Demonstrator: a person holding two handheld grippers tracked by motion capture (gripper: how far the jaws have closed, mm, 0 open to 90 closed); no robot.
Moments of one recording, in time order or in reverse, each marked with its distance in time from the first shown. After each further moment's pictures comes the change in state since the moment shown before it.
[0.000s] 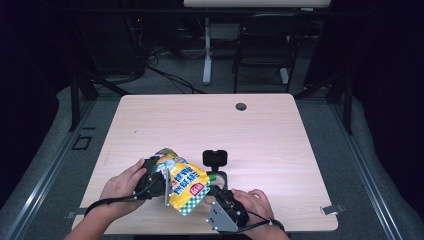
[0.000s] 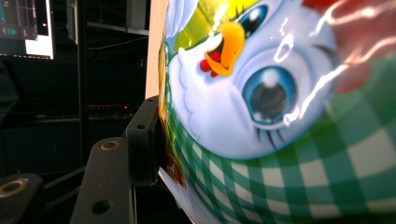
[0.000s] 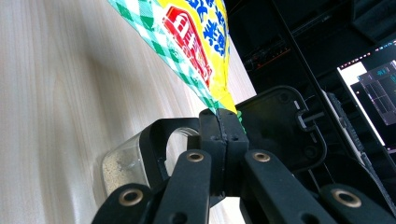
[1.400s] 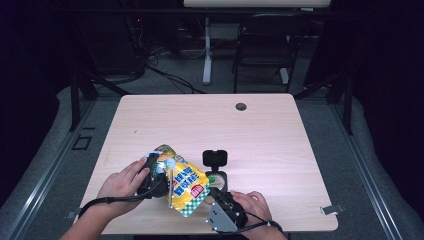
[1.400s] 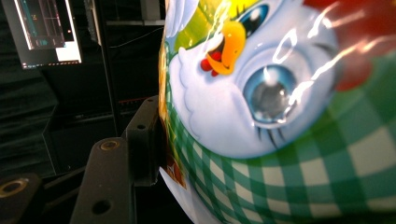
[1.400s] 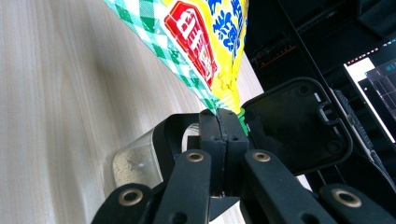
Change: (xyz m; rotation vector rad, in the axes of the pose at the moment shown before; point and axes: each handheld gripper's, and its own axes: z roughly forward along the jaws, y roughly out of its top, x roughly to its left) left arm 0.004 0.010 -0.008 0.088 0.070 0.147; right arm 0.009 -0.008 0.008 -0.004 0.011 0.024
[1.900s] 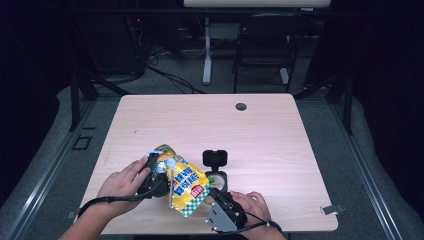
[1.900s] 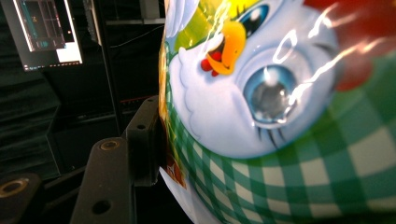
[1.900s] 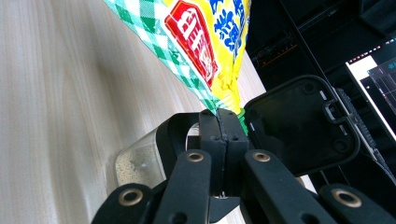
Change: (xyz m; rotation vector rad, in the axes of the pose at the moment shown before) left arm 0.000 0.001 0.000 0.008 -0.005 0.013; right arm 0.002 -0.001 0.002 0.005 0.003 0.007
